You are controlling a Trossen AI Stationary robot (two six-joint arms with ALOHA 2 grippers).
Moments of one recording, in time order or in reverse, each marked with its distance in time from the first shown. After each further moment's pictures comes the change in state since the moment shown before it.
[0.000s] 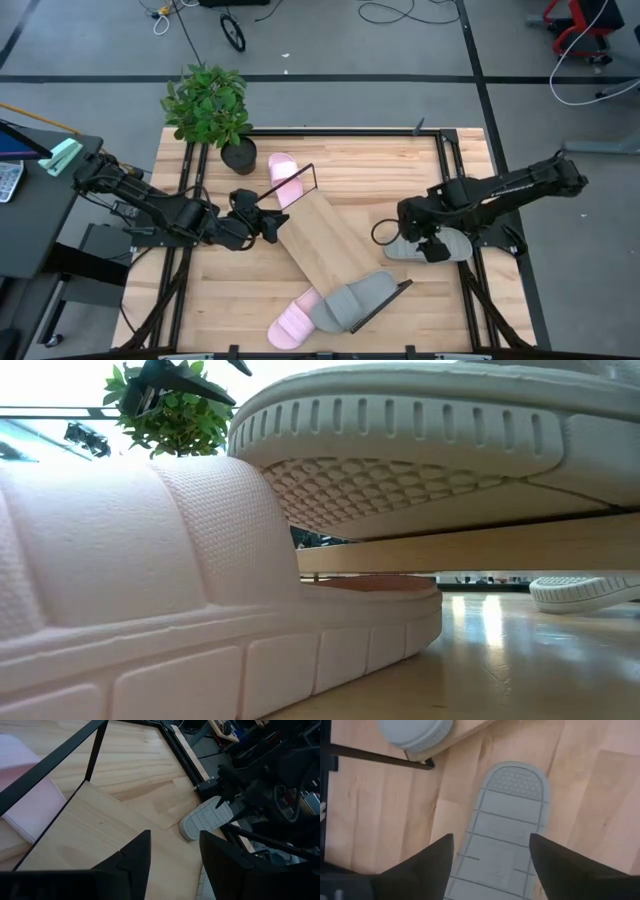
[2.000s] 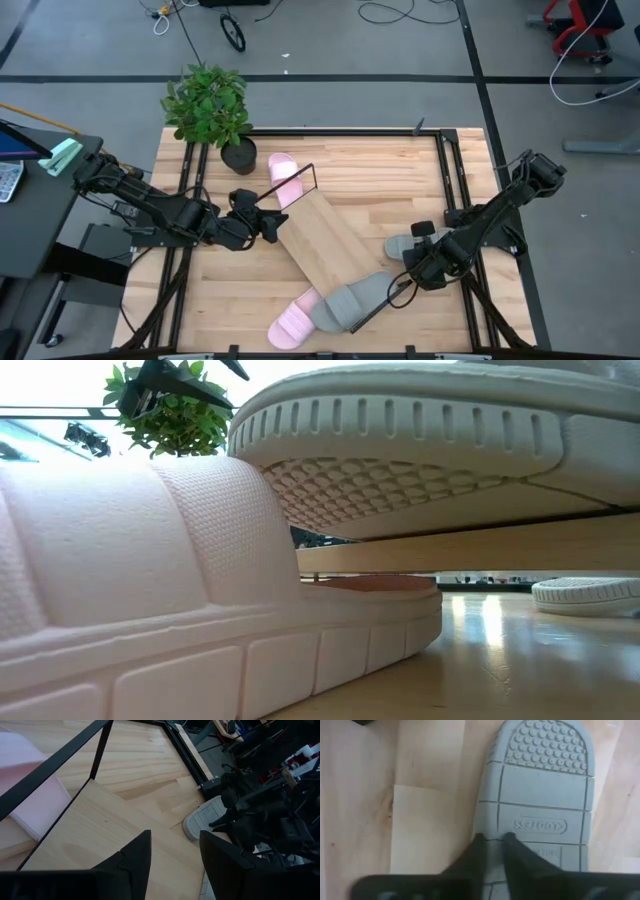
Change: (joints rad) left arm 0.001 0.000 0.000 -0.025 0.000 -0.019; right arm 0.509 0.219 -0.176 0.194 0.406 0.543
